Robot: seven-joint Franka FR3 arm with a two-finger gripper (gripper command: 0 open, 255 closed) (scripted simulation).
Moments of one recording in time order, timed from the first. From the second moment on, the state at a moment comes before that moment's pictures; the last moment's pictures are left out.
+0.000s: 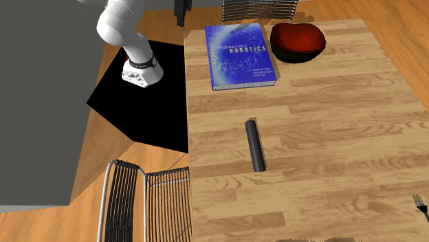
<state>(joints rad) 0.02 -0.75 -0.04 -2.41 -0.12 1.46 -0.04</state>
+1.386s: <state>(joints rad) -0.15 -0.17 -0.05 -2.27 -0.15 2.05 0.46</state>
